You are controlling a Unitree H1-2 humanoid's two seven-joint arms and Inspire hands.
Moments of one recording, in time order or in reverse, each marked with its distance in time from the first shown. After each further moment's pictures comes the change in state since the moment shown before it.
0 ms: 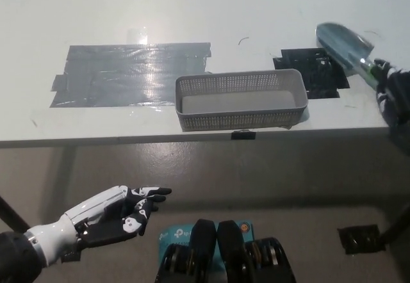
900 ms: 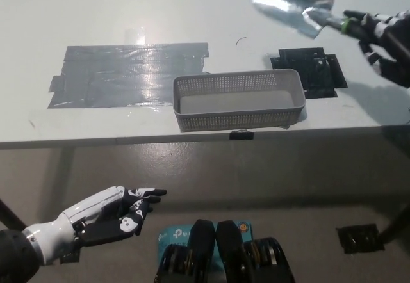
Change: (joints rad) left_arm -0.003 0.000 0.010 0.029 0.044 -0.003 -0.032; right_arm 0.048 -0.153 -0.052 -0.571 -0.001 -0.231 0.234
